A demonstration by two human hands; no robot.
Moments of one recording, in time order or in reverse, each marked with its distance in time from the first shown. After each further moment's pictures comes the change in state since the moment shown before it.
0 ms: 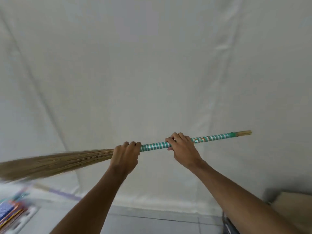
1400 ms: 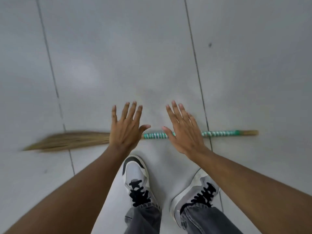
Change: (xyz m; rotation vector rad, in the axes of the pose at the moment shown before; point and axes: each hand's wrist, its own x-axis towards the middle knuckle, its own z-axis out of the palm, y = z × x) left_hand -0.867 0.223 0.711 -0.250 -0.941 -1.271; right_hand -0.676 -0.475 0.730 0.498 -1.138 -0.853
